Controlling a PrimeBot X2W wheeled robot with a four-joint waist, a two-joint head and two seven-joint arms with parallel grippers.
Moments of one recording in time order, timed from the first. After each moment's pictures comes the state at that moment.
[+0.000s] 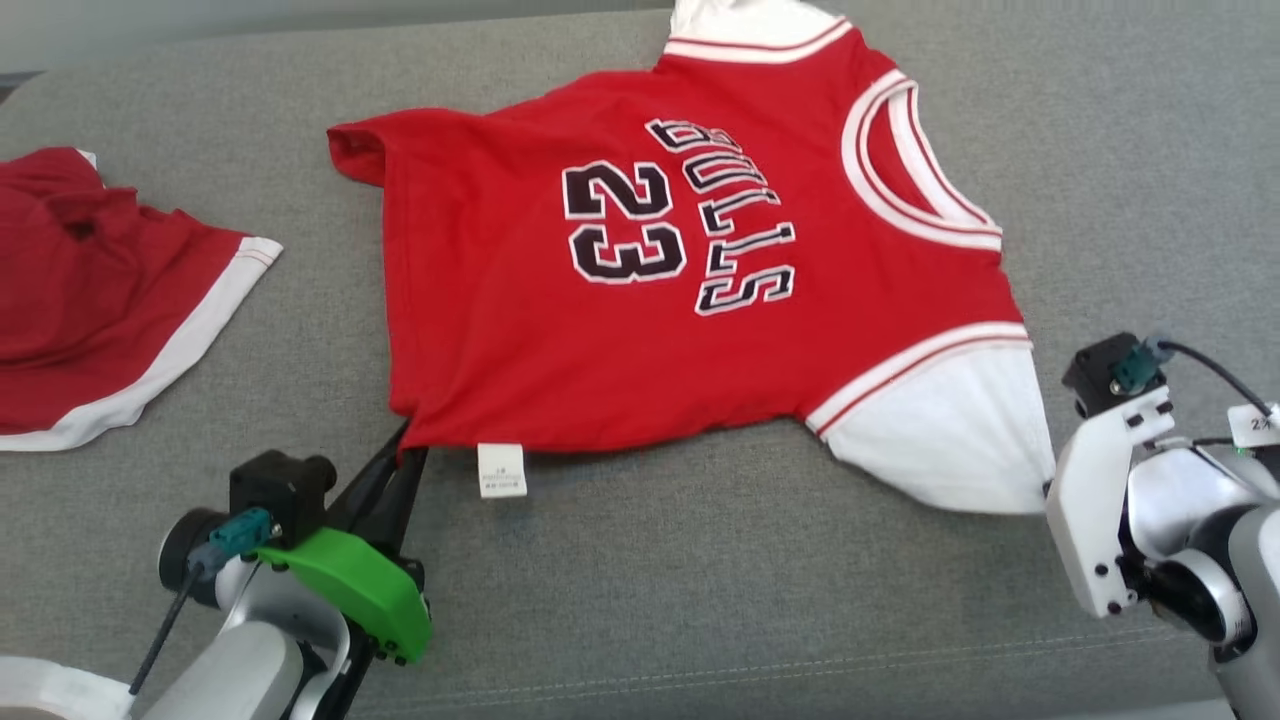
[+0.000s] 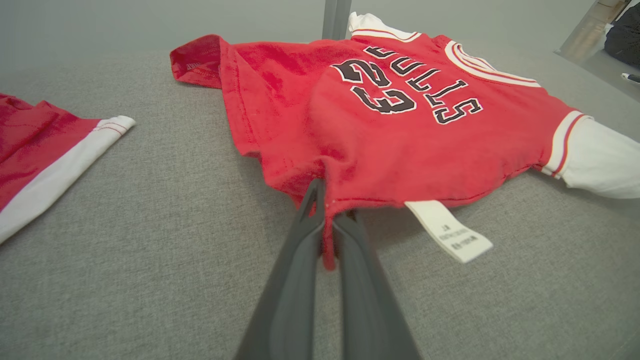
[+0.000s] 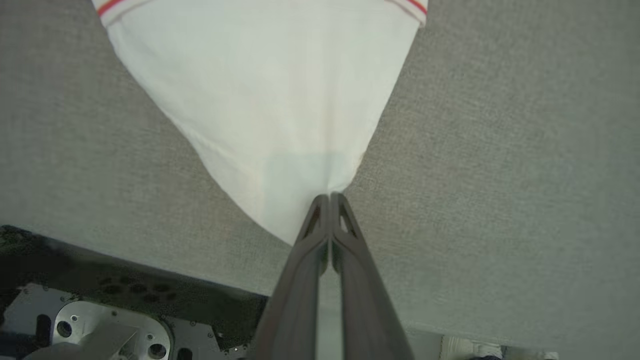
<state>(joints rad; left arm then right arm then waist) -0.32 0.49 -0.65 0.17 -0.70 0.05 -0.11 -0.24 -0.44 0.16 -0.08 0.34 0.13 1.02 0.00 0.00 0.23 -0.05</state>
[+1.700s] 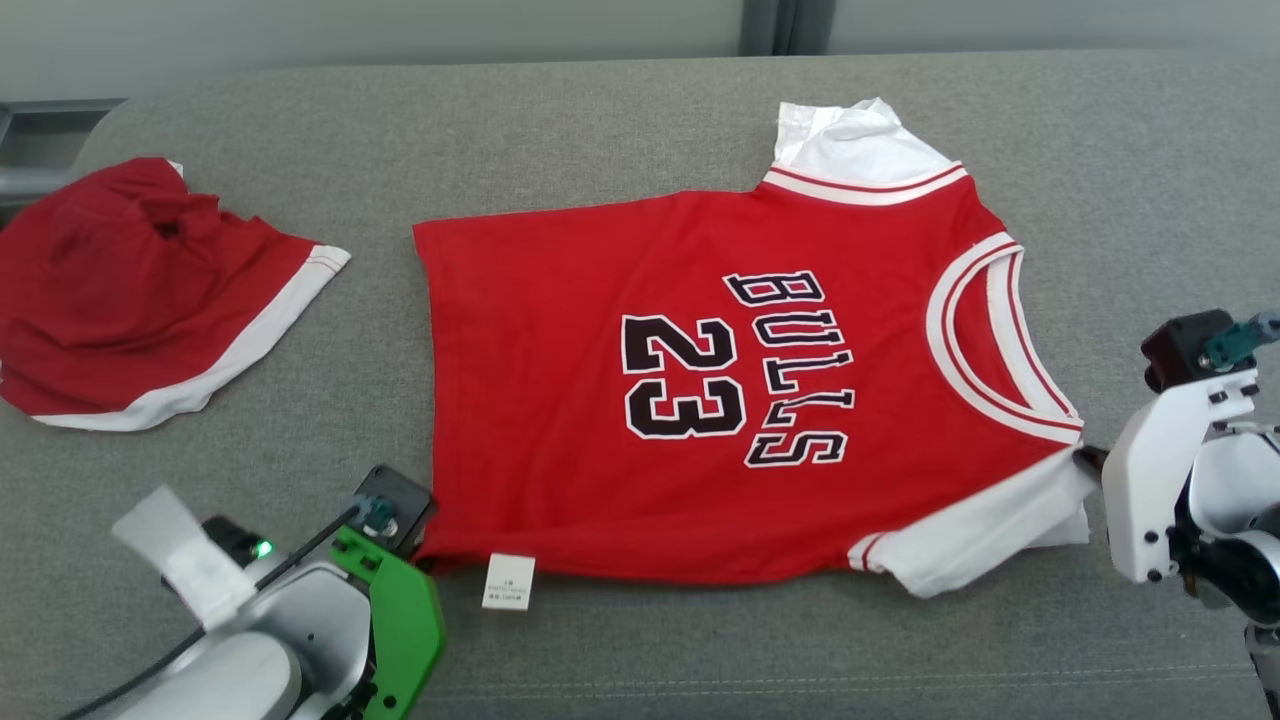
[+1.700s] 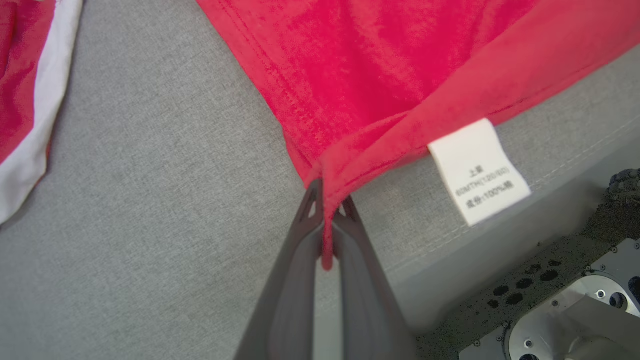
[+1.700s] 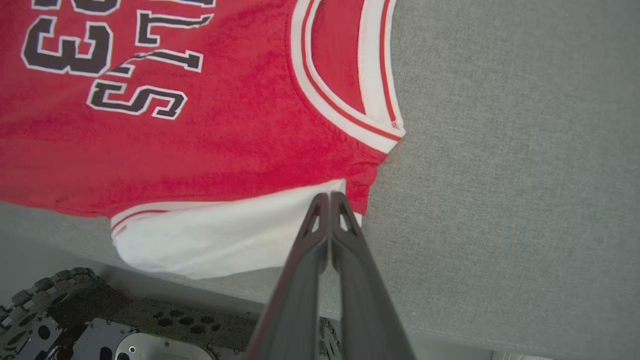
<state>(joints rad) -0.35 0.68 -0.86 -0.04 -0.64 0.13 0.51 -0.15 -0.38 0.00 -0.16 0.40 0.13 1.05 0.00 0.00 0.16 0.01</state>
